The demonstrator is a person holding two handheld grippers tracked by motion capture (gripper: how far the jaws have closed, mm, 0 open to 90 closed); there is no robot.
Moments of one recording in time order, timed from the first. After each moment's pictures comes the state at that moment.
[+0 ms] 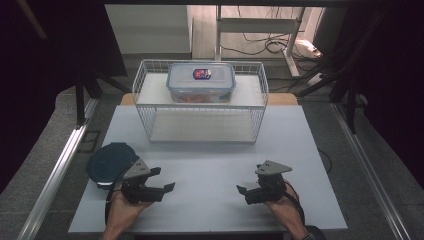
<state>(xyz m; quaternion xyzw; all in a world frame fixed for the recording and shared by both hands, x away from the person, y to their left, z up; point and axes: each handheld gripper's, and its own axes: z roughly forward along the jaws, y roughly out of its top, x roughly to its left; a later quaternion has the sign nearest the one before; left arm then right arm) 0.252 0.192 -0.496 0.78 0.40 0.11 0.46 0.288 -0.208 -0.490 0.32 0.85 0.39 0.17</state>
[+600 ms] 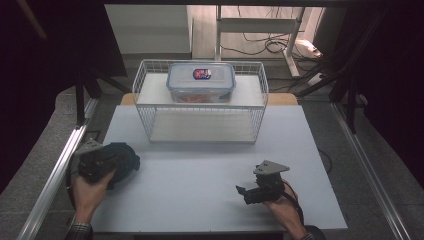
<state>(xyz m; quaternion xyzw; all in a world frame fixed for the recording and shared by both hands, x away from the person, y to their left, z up) 0.278 0.310 -0.482 0.70 0.52 0.17 0.45 0.290 -0.205 -0.493 0.32 0.85 0.38 0.17</state>
